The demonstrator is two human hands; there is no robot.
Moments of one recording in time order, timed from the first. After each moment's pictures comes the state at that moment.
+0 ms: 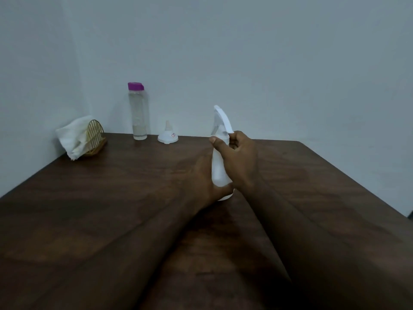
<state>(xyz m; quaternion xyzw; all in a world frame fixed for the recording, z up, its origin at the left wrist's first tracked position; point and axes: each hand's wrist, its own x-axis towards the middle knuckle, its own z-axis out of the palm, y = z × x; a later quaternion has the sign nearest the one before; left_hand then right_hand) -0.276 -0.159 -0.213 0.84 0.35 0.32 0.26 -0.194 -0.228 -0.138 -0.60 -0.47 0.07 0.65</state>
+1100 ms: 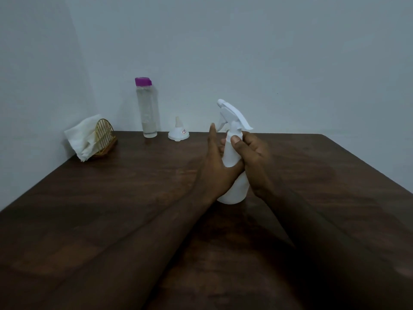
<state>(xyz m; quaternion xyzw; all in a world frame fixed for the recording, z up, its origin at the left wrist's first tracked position) -0.265 -0.161 -0.184 0.74 0.33 0.48 0.32 -0.174 -0.212 -0.156 -0.47 -0.53 0.25 0.67</state>
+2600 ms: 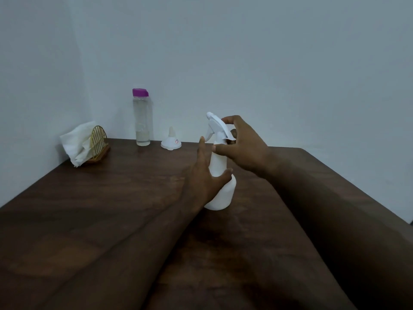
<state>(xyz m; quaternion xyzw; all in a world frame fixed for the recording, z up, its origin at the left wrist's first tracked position) -0.287 -0.166 -0.180 0.77 0.36 0.45 0.26 -0.188 -0.228 -0.084 -0.64 -0.63 0.11 0.43</state>
